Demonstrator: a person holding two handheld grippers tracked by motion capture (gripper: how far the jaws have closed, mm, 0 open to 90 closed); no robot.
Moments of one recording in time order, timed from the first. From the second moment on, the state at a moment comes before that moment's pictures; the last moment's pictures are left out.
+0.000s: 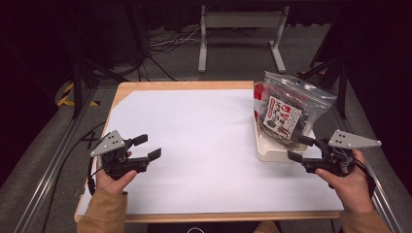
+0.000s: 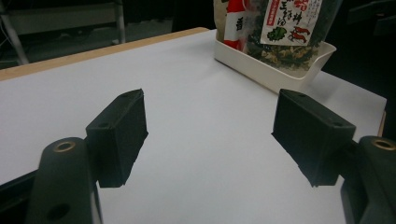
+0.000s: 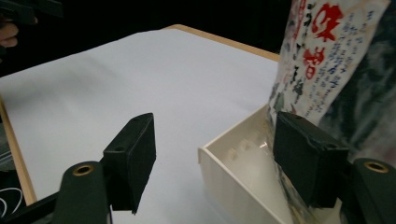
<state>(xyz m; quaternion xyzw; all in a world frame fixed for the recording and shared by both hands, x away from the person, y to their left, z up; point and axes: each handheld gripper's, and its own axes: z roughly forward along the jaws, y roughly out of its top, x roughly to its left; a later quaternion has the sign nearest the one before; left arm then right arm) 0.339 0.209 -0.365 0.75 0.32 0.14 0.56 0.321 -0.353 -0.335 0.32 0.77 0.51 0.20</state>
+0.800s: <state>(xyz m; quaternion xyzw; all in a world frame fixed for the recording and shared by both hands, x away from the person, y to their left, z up) 0.333 0.207 -0.380 0.76 0.31 0.13 0.56 0.324 -0.323 -0.393 0.29 0.79 0.52 0.16</state>
